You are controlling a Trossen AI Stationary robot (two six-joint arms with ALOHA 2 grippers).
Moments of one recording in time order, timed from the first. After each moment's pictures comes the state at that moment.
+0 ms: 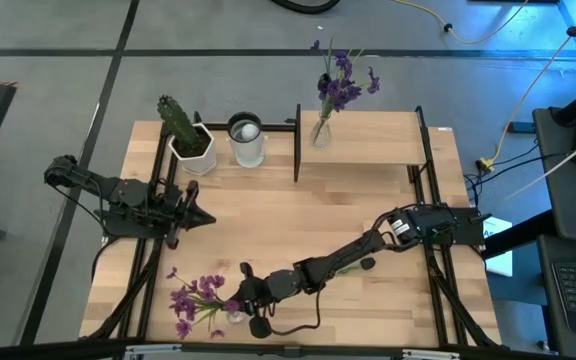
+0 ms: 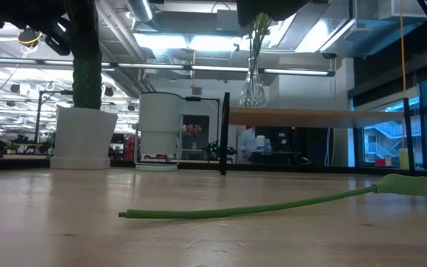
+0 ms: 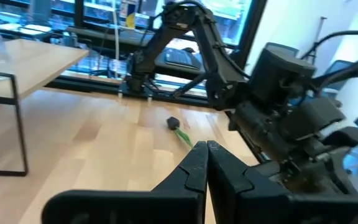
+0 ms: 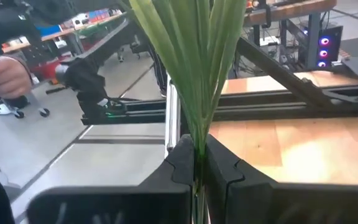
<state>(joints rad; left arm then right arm) -0.36 0.28 0.28 -0.06 -0.22 -0.25 0.42 2.41 1.74 0.57 0.08 0.25</state>
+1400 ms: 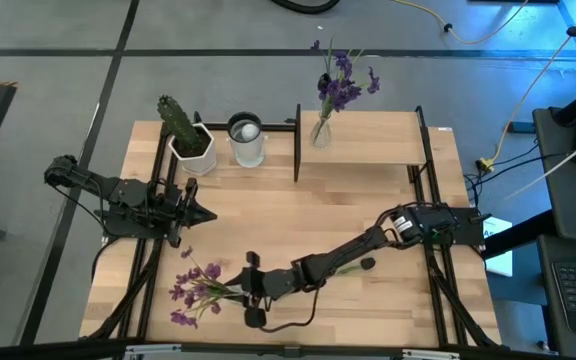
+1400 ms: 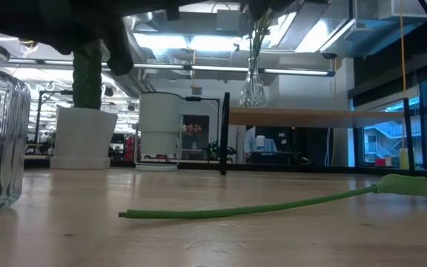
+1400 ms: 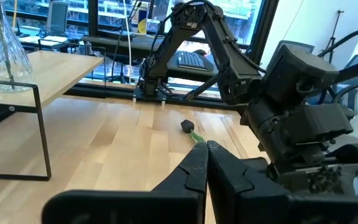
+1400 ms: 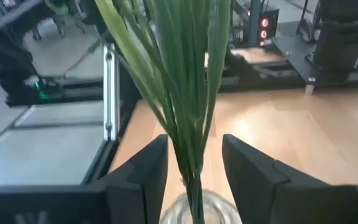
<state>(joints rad) -0.36 0.28 0.28 -0.06 -0.27 -0.20 0.41 2.38 1.74 0.39 0.26 0.24</state>
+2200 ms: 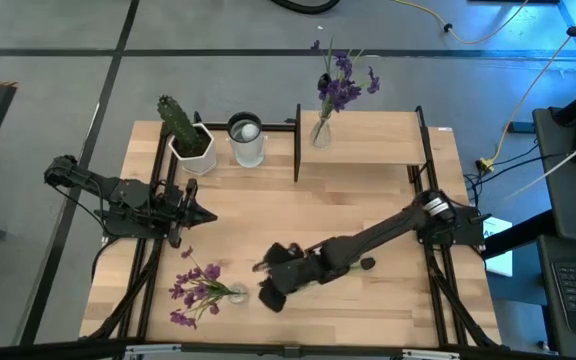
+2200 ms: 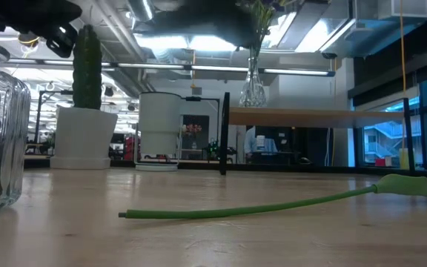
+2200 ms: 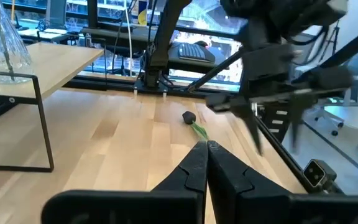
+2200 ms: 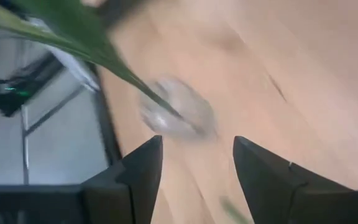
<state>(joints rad) -0.36 0.28 0.28 -0.10 -0.27 -0.20 0.42 2.09 1.74 -0.44 0.22 0.95</state>
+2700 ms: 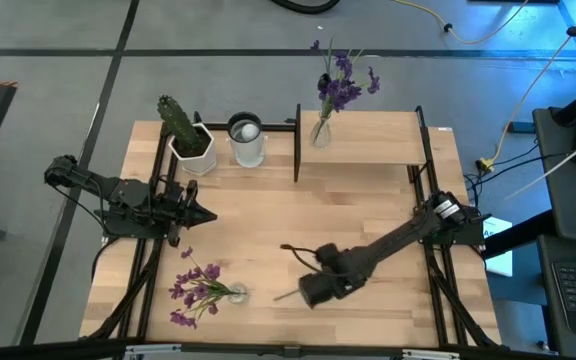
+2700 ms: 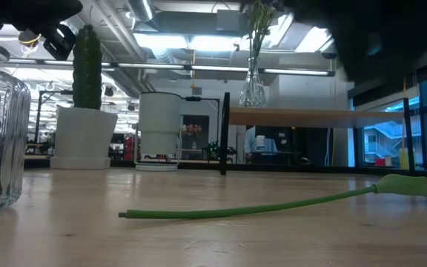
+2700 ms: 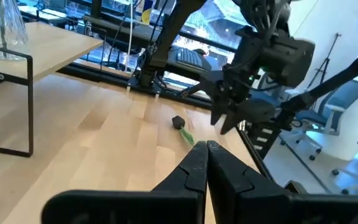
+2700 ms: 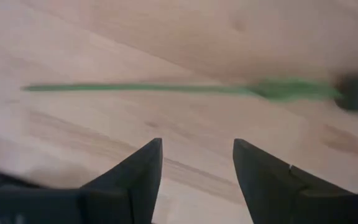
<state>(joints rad) -0.36 0.28 0.28 -0.07 -0.27 -0.36 0.51 2.03 1.74 -1.20 0.02 1.72</state>
